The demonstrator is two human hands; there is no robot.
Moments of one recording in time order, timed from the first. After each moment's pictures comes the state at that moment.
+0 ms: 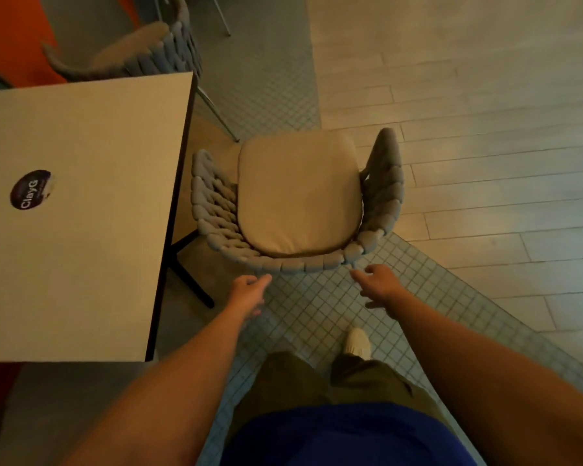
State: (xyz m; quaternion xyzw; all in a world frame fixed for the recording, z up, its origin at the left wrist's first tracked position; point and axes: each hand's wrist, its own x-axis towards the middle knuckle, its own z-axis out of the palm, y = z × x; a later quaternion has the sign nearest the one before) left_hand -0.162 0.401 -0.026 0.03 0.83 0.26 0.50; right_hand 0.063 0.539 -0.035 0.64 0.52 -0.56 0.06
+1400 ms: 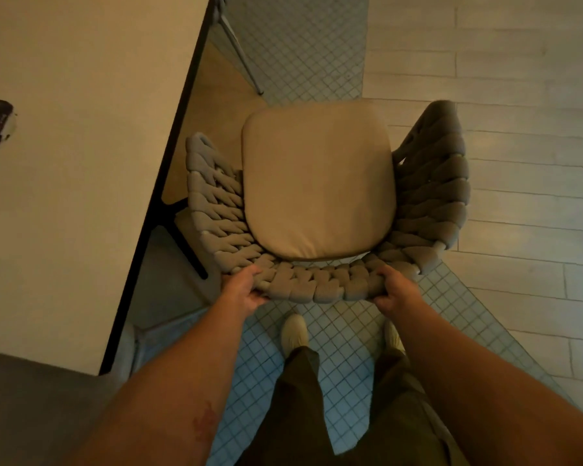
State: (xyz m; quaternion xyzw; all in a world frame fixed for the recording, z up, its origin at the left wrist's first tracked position) left_hand -0.195 0.464 -0.113 -0.31 0.66 0.46 0.50; right_hand 0.015 0.622 -0.184 0.73 0.06 -0.66 -0.18
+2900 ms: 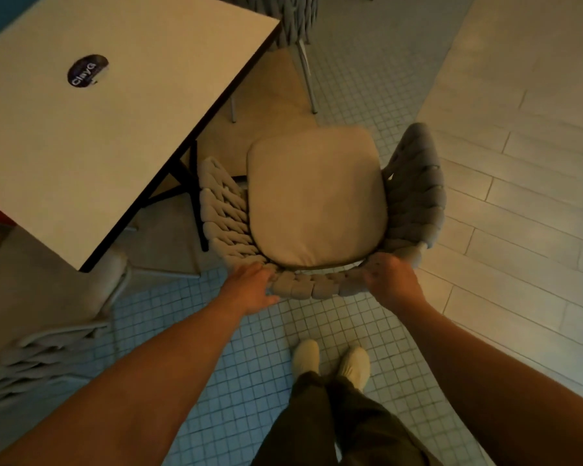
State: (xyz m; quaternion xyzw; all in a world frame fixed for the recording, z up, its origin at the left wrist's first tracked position) left_hand -0.076 0.489 -0.078 0.32 0.87 -0.05 0.36; right_hand 0.080 0.739 -0.085 0.33 0.88 -0.33 0.08
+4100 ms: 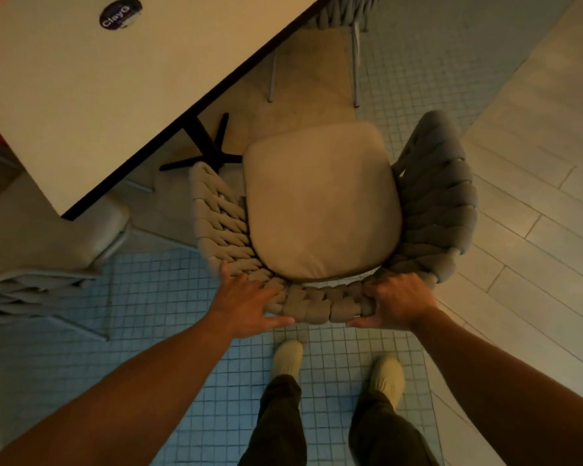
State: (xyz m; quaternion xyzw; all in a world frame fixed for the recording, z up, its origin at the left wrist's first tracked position) left_hand -0.015 0.503 -0.112 0.31 0.88 -0.13 0.32; right_hand 0.070 0.805 -0.145 -0.11 0.98 -0.06 0.16
